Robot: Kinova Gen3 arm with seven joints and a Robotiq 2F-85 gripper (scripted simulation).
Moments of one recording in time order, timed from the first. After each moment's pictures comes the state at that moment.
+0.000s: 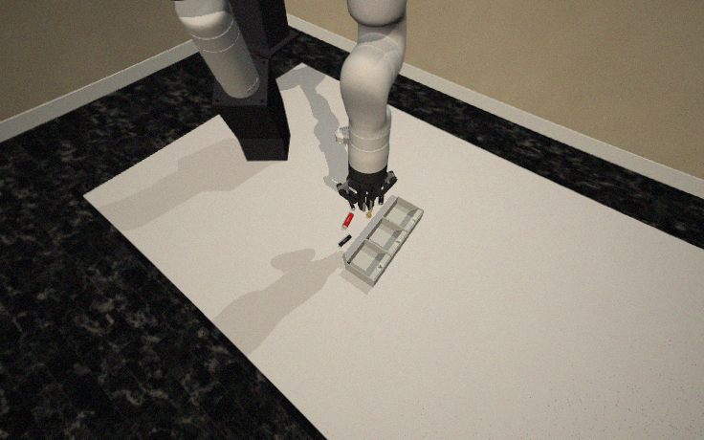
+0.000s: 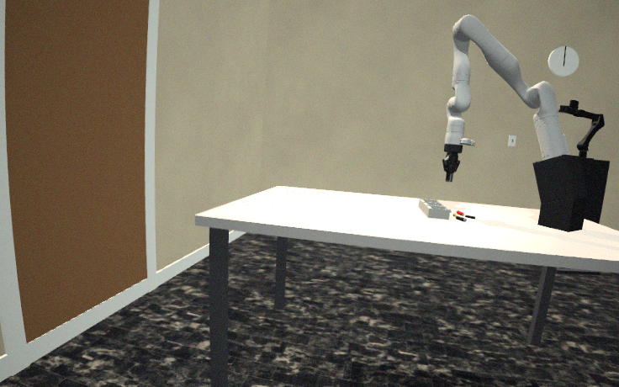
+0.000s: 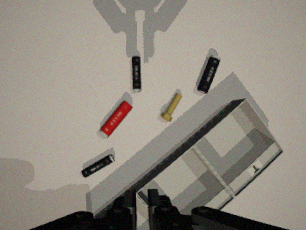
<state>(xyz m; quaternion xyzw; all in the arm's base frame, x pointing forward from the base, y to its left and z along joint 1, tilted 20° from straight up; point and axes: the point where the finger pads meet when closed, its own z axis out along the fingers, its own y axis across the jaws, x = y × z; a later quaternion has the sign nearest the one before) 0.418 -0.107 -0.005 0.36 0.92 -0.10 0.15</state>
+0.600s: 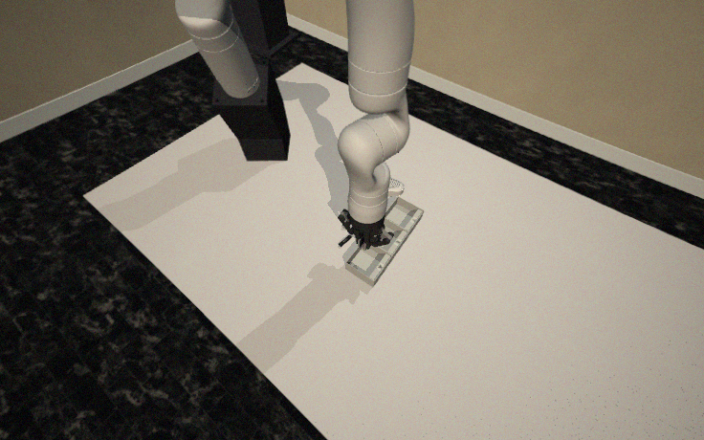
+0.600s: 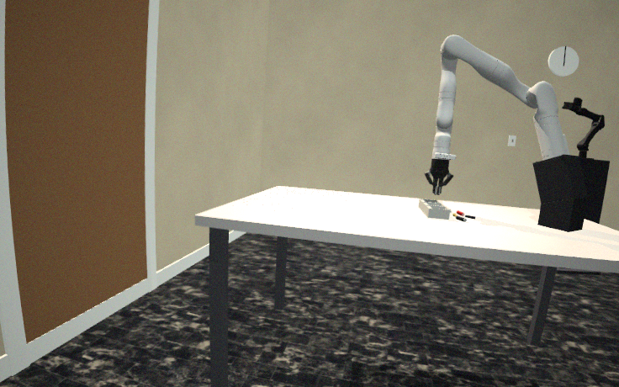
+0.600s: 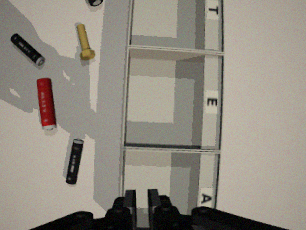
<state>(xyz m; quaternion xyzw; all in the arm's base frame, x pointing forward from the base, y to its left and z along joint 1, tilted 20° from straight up) 0.458 -0.180 -0.046 0.70 0.69 -0.04 0.17</state>
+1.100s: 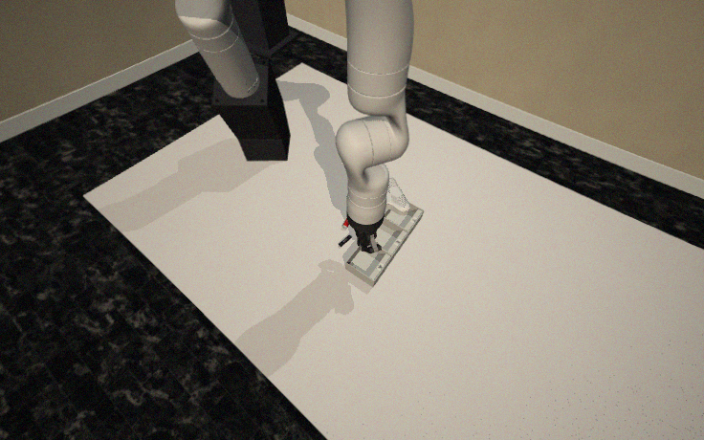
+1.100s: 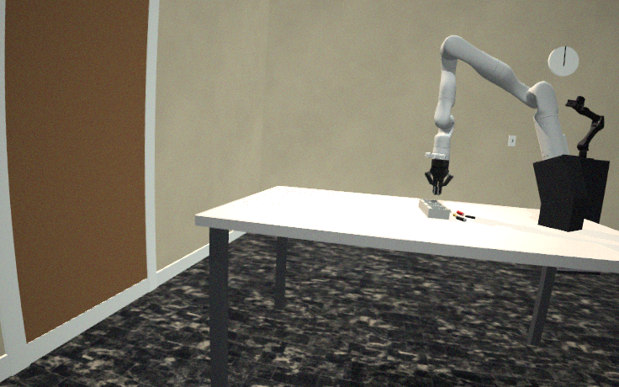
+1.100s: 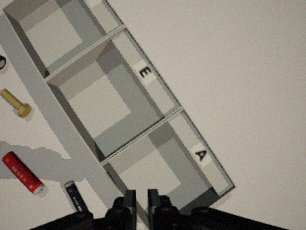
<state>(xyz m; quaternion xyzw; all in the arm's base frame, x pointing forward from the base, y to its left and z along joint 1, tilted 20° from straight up) 0.456 -0.182 -0.047 0.89 0.43 0.02 0.17</state>
